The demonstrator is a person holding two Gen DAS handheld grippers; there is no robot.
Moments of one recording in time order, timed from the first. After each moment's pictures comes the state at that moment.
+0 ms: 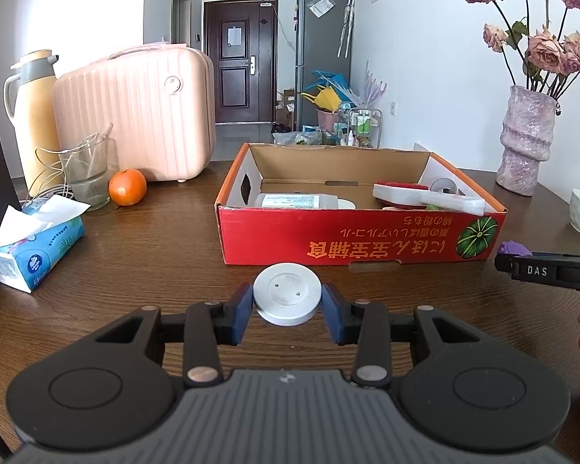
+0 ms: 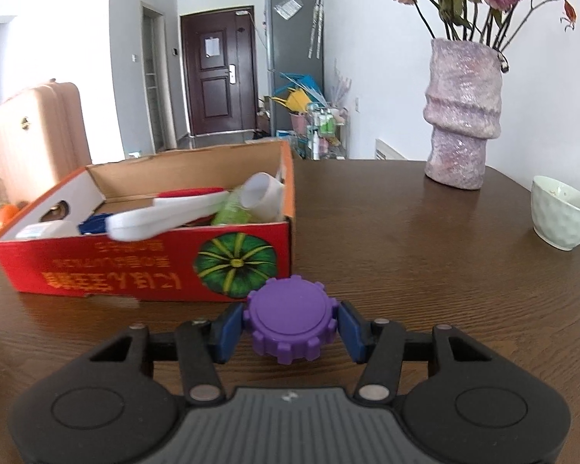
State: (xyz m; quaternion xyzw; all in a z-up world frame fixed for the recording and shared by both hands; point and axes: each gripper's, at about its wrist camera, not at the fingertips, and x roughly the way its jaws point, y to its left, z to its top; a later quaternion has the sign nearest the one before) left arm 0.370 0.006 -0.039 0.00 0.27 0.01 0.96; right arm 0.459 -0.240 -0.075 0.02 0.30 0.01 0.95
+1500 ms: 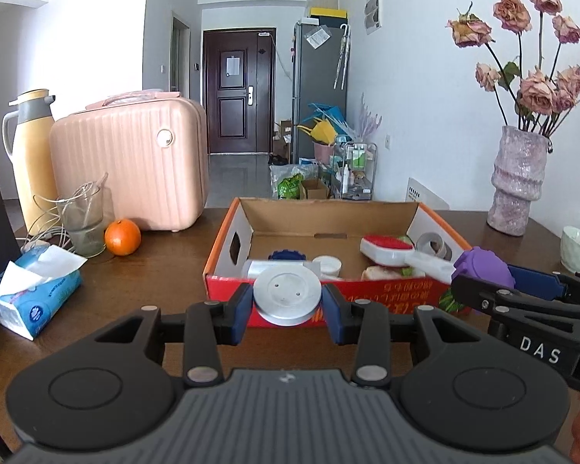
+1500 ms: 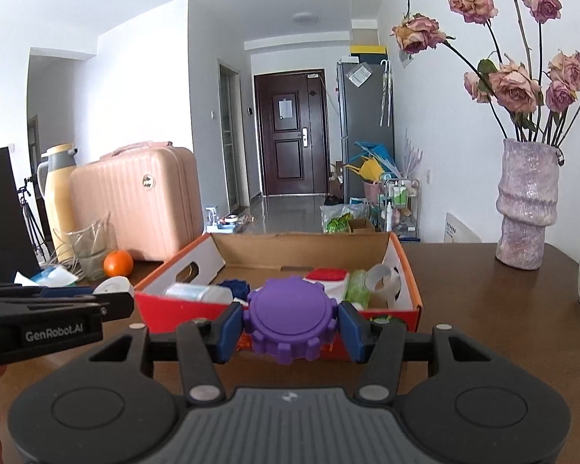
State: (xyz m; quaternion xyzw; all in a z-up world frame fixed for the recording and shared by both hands) left arm 0.381 -0.008 0.003 -0.01 0.22 0.01 0.98; right arm 0.401 -0.179 -0.007 0.02 0.19 0.11 0.97
